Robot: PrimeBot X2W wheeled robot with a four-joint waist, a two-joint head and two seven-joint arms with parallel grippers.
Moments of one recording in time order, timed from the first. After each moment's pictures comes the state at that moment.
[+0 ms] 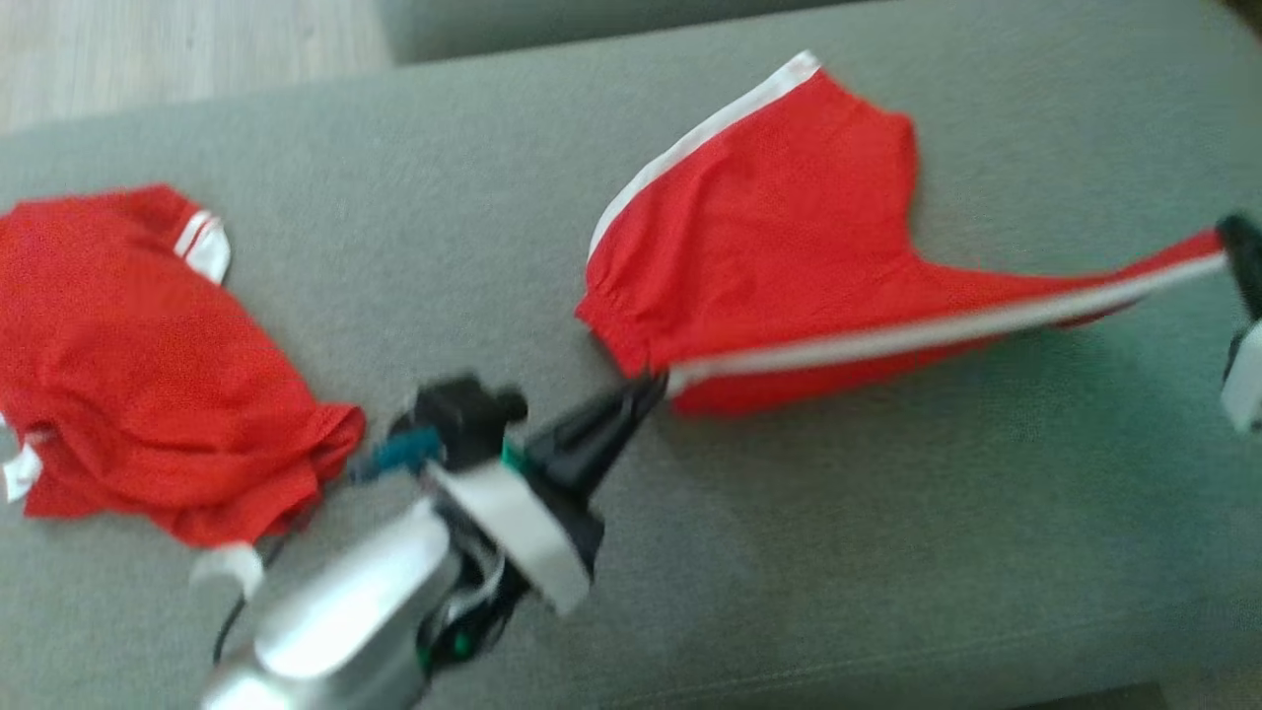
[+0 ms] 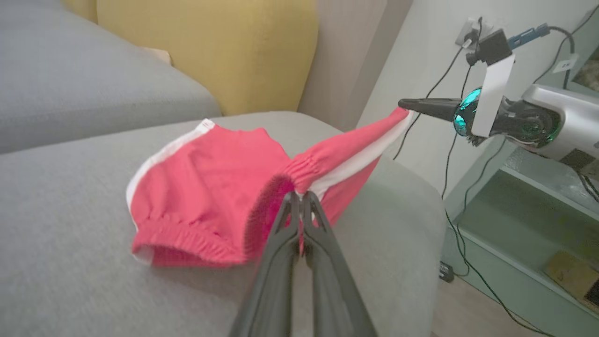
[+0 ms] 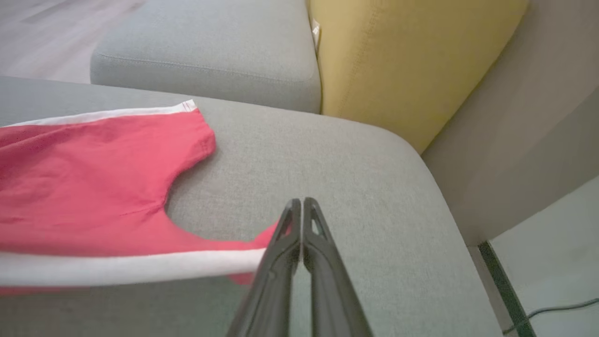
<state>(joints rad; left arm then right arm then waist) -0.46 0.33 -0.97 0.22 -0.73 -0.11 -0.25 -0.36 -0.60 0.15 0.33 0.42 0.13 0.26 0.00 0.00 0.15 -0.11</state>
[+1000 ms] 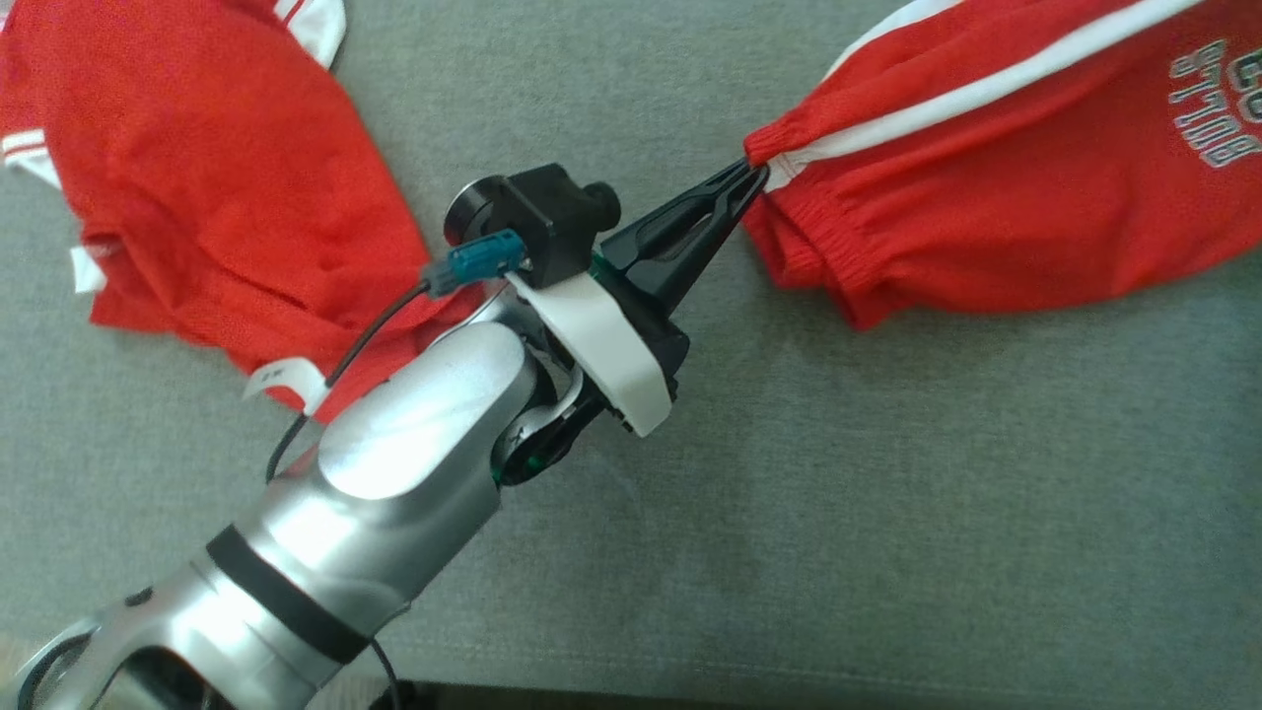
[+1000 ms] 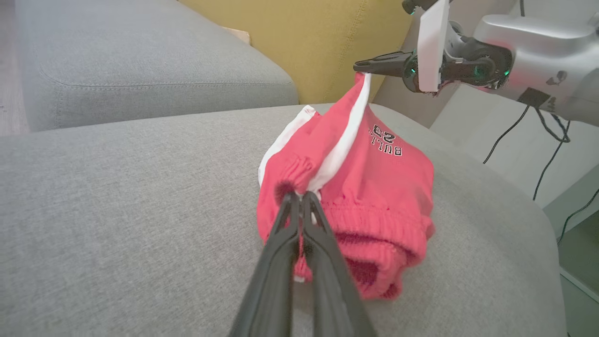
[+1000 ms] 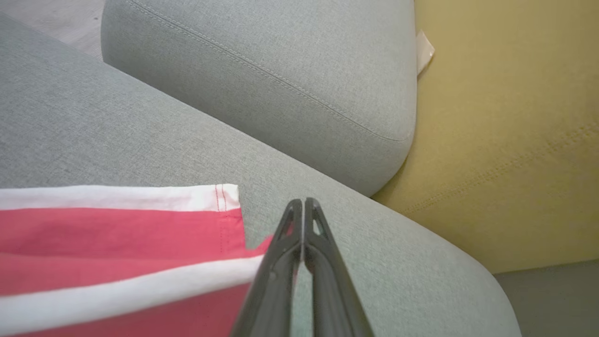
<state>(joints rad) -0.83 0.17 -0.99 0.38 -0.70 -0.12 -0.25 -1.09 -0.66 0.47 0.67 0.28 0.13 0.34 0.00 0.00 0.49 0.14</state>
